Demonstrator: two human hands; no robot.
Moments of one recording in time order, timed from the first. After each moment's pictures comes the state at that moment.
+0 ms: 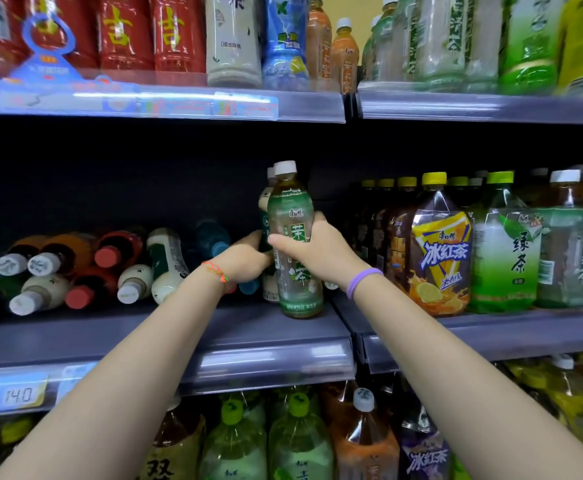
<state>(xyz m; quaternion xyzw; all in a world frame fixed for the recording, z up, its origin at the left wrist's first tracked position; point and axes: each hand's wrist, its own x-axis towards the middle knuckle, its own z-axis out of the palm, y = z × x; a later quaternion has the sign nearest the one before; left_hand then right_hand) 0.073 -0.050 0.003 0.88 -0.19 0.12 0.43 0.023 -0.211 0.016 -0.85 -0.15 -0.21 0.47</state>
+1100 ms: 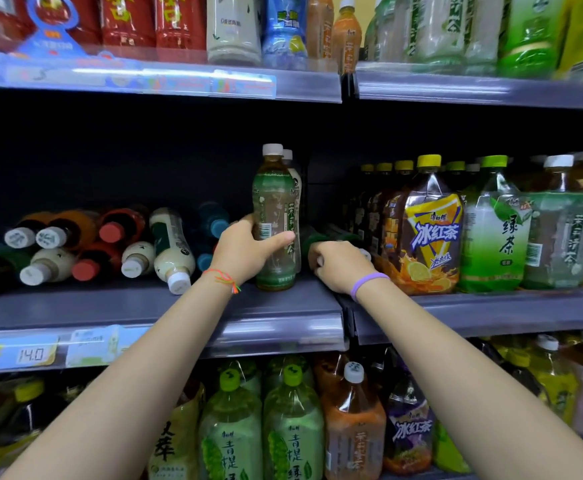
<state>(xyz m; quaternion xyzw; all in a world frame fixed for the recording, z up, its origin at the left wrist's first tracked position) 0.029 -0.061 -0.016 0.84 -0.15 0.27 0.45 0.019 -0.241 -0.021 -0.98 -0.07 -0.18 0.09</state>
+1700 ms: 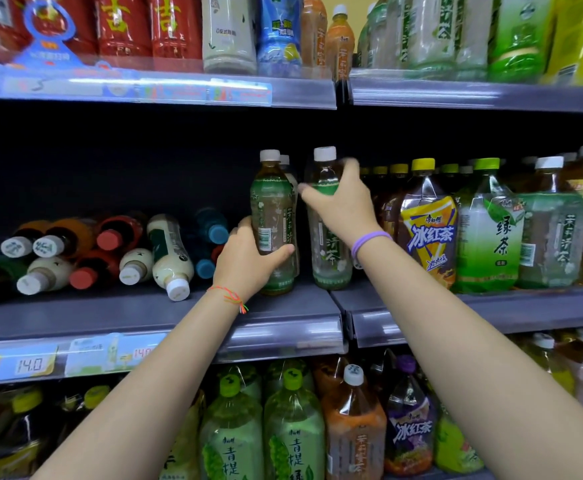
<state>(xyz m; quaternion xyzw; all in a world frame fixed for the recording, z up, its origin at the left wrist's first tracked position) 0.031 -0.067 -0.027 0.86 -0.14 0.32 0.38 0.004 -0.234 0.044 -0.80 -0.10 -0.41 0.44</state>
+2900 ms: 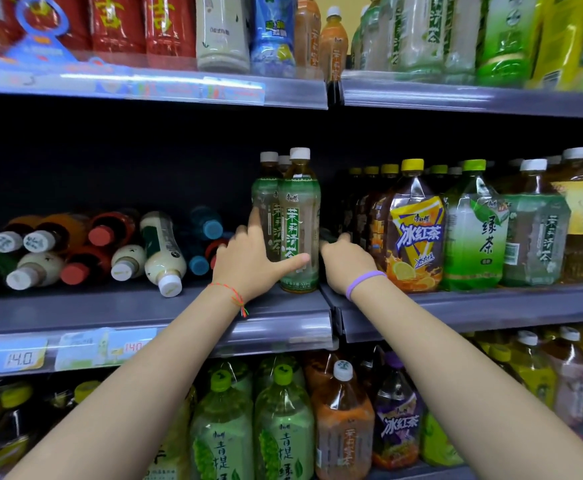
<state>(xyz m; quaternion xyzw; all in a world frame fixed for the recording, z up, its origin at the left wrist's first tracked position) 0.015 -0.081 -0.026 0.92 -0.12 0.31 0.21 -0.004 -0.251 -0.015 -0.98 0.00 -0.19 -0.04</state>
